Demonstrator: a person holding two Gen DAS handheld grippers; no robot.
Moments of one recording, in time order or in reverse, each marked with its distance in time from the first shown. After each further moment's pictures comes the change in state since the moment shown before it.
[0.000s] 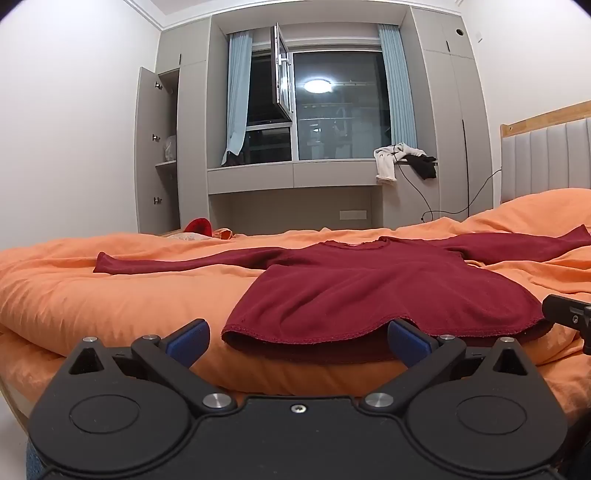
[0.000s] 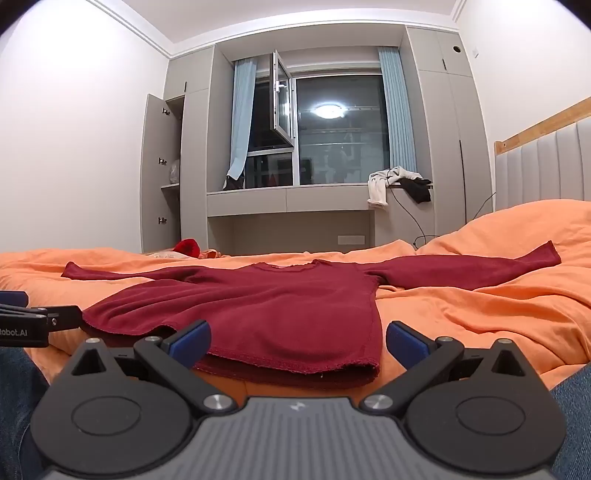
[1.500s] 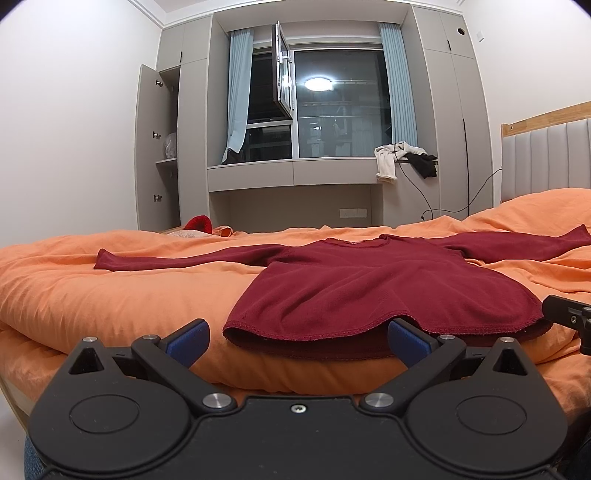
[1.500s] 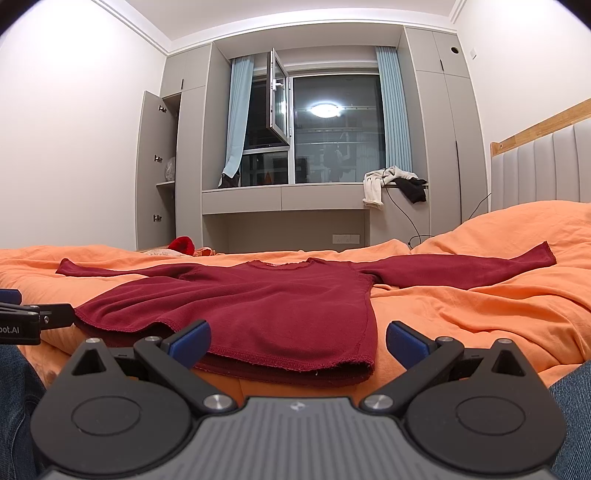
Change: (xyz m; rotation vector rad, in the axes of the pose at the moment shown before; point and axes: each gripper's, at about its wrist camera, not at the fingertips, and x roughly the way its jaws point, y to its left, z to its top) left arm 0.002 0.000 -0.002 -0.003 -0.007 0.000; right arm -0.003 0.007 0.001 -0.009 0.003 -0.002
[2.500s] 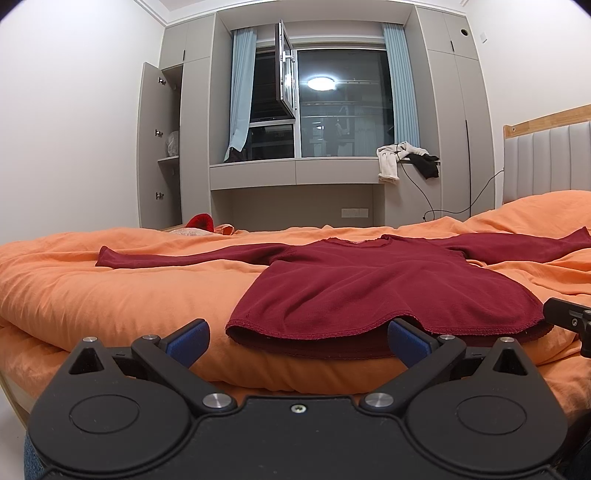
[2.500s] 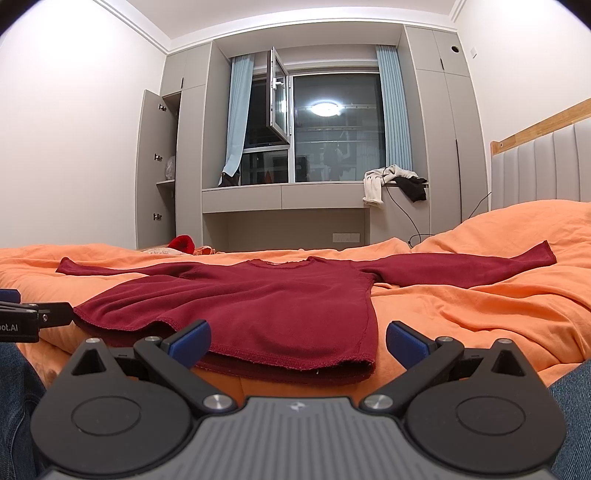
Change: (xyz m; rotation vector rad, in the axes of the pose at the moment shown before) left arm 0.000 0.001 0.001 -0.004 0.003 -0.002; right arm 0.003 -0.010 -0.005 0.000 0.004 -0.001
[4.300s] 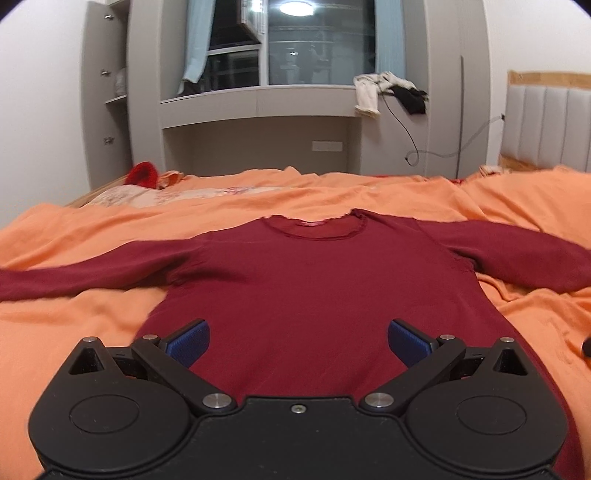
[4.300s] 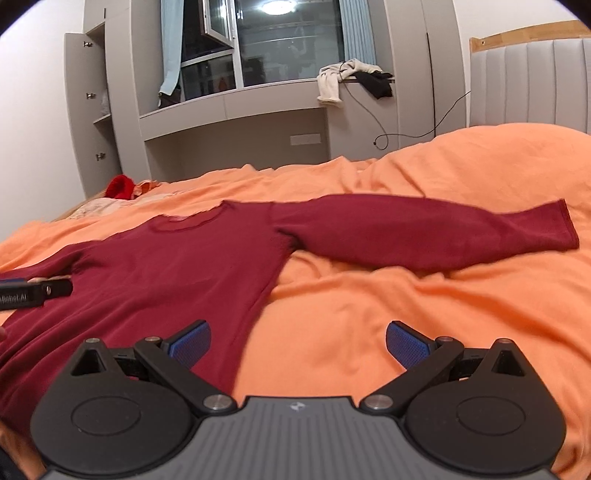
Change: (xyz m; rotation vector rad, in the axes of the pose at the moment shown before) left arm 0.253 -0.093 0.114 0.015 0.279 -0.092; right arm 0.191 -0.142 0.095 0.115 0.366 -0.108
